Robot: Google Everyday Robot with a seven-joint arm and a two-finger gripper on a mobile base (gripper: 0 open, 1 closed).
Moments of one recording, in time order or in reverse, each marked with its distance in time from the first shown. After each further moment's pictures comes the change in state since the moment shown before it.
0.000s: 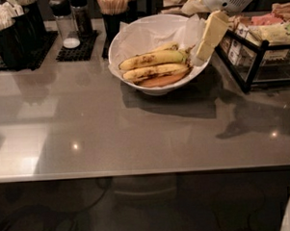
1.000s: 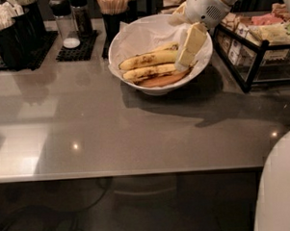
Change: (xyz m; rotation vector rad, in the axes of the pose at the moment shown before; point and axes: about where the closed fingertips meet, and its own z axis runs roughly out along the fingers) arm -0.007 -0.021 0.049 -0.050 -0.059 0.019
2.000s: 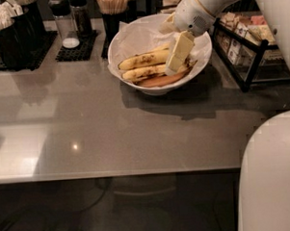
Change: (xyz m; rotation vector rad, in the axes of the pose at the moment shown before) arm -0.003 -0.016 0.039 -0.045 -0.046 0.004
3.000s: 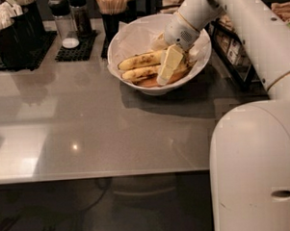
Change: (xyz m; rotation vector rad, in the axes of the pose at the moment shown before) arm 0.018 -0.012 0.055 -0.125 0.012 0.044
